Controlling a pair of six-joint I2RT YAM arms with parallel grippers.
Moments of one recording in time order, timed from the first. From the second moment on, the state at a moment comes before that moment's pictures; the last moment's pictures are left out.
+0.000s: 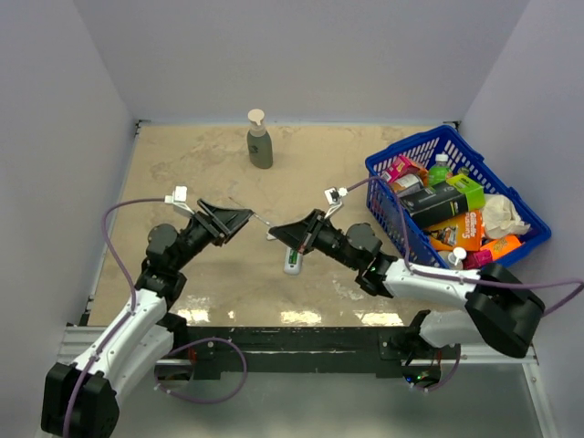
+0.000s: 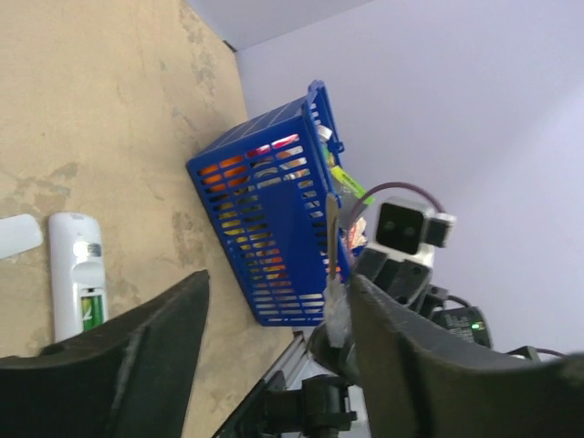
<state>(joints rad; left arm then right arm) -0.27 0.76 0.31 0.47 0.42 -1.24 0.92 1.34 0.53 0.91 -0.10 1.07</state>
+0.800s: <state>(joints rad) -0.27 0.88 0.51 -0.04 0.33 -0.85 0.82 1.35 1.28 -0.70 0.15 0.13</state>
